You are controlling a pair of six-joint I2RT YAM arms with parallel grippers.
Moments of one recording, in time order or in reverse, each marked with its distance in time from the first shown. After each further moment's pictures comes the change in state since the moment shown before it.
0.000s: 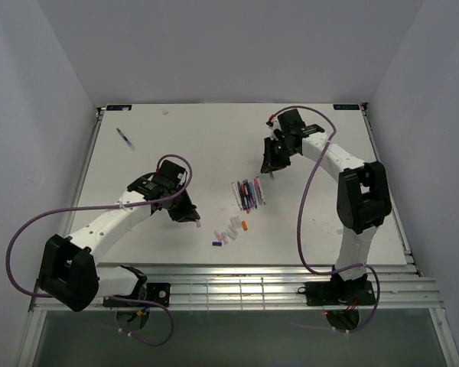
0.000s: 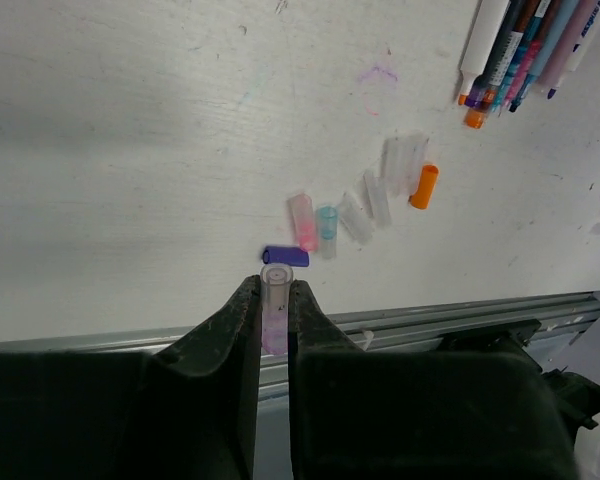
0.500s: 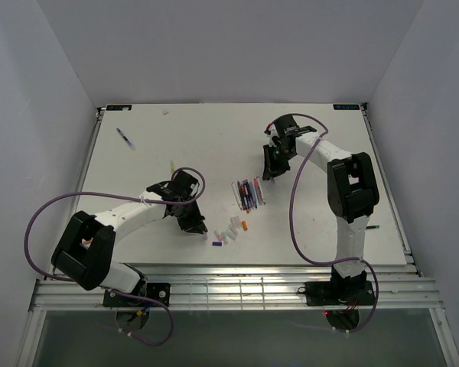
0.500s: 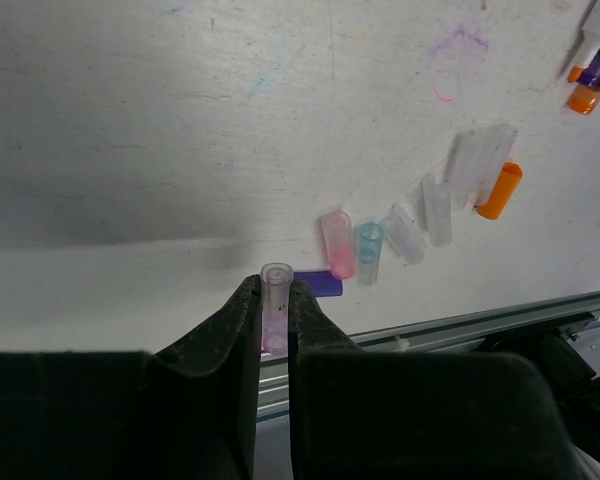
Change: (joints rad) left arm -0.056 0.143 -0.113 0.152 0.053 -0.013; right arm -0.021 0.177 0.053 -0.048 0.029 -0.059
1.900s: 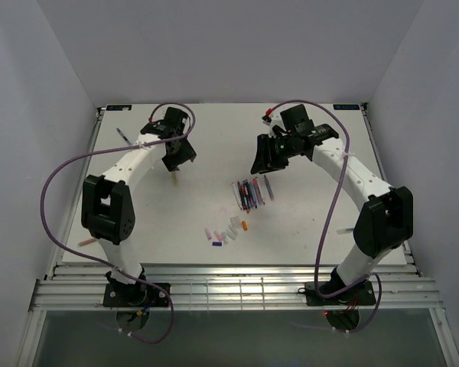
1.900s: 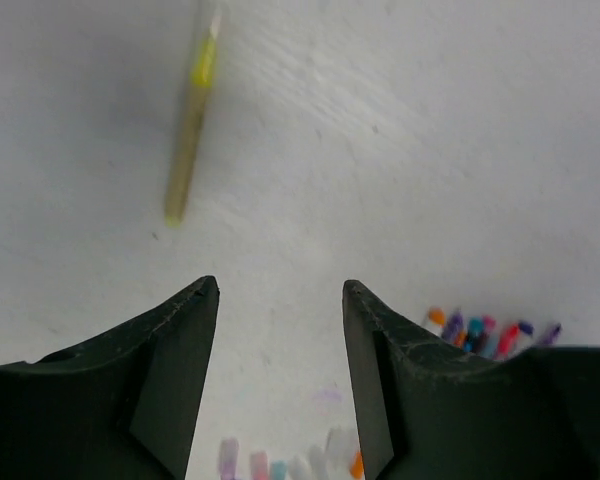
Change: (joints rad) left arm 0.200 0.350 0.702 -0.235 -0.367 0.064; right arm 0.076 -0.373 -0.063 -0.053 -0.162 0.076
